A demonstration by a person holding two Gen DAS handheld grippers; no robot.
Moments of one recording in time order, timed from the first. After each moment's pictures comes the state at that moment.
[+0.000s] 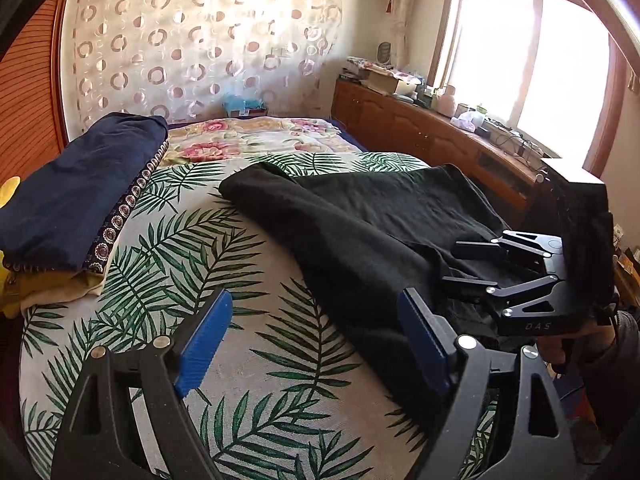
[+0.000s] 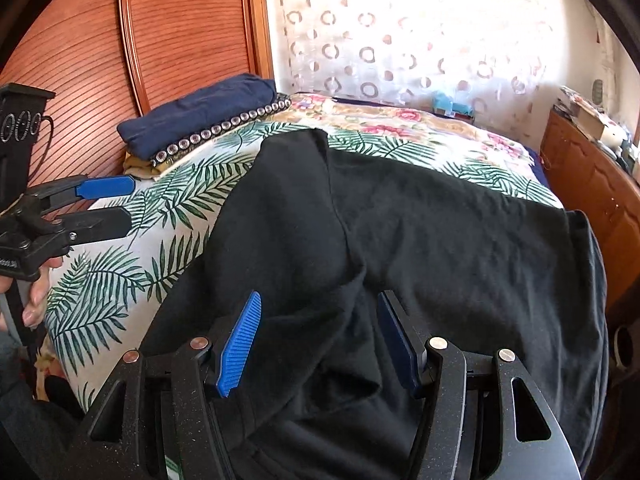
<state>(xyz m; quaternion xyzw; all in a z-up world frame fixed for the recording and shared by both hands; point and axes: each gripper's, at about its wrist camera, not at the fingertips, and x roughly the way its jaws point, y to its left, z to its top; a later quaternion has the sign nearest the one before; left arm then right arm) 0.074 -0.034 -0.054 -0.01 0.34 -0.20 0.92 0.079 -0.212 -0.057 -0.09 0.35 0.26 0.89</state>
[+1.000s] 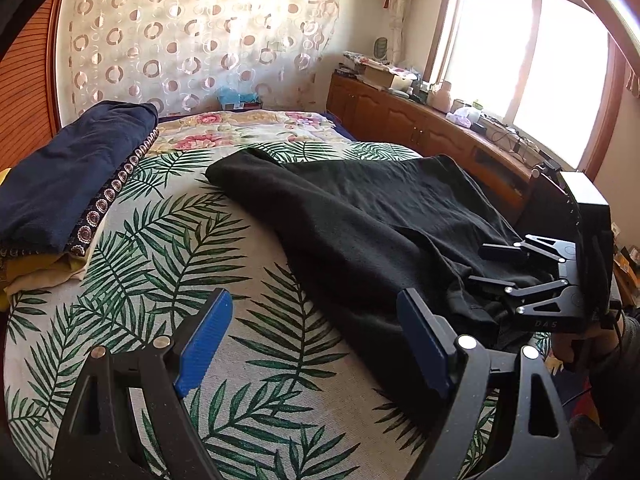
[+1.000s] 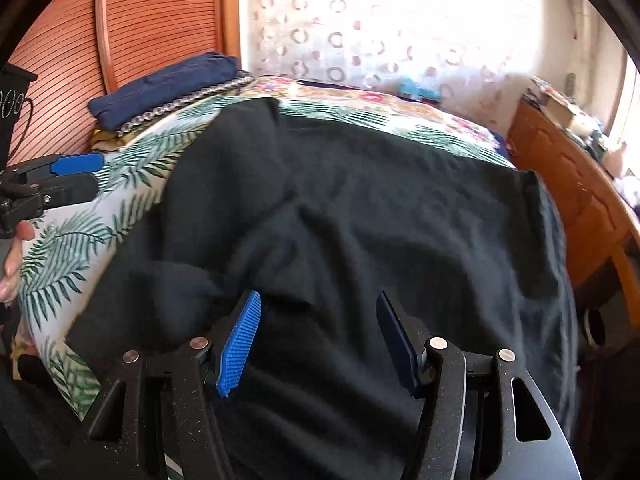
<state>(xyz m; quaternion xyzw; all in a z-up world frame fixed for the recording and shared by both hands) 0.071 -0.041 -0.067 -0.02 0.35 -0.21 0.91 0.058 -0.238 -0.062 -0.12 0.36 0.20 0.90</state>
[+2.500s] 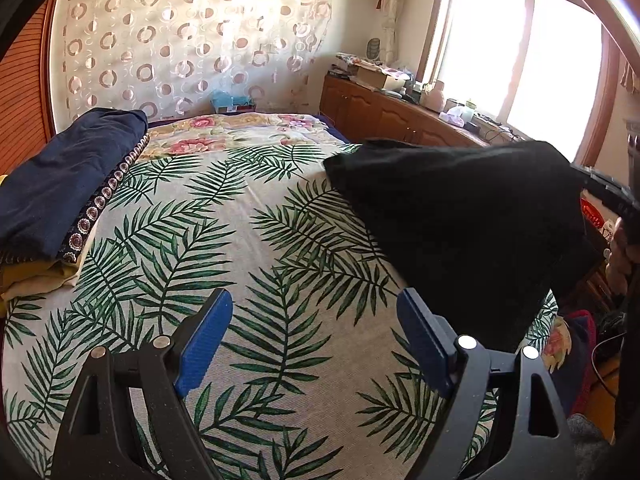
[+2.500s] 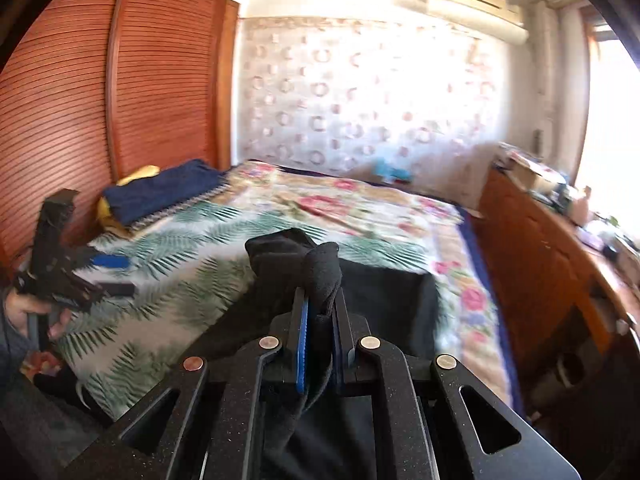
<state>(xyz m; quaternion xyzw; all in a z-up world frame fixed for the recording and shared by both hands) 0.072 -0.049 -0.065 -0.02 0.34 -0.22 0.91 -0.006 -0.346 0.039 -0.10 0.24 0.17 0.95</state>
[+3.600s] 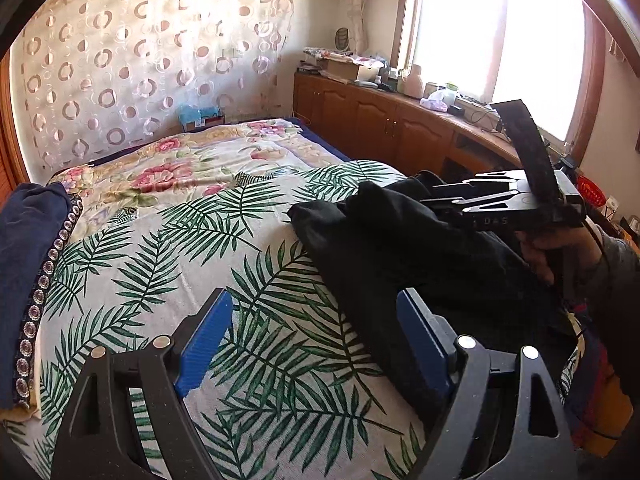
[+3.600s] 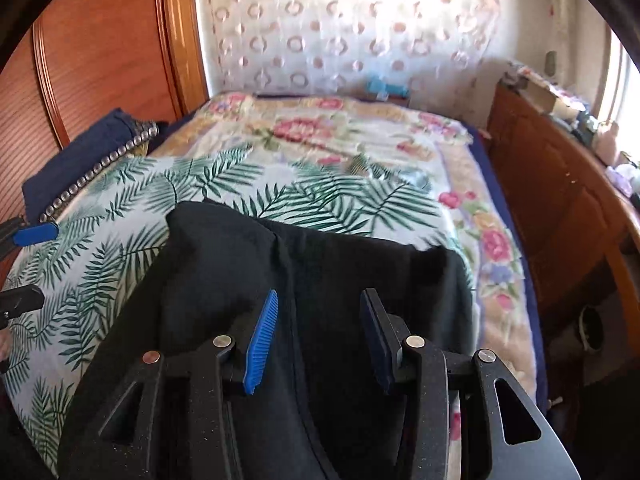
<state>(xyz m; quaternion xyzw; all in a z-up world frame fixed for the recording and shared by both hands) 0.166 -0.133 -0.047 0.04 0.34 -0.25 0.90 0.159 -0.331 -0.020 -0.09 0.38 0.19 0.90</state>
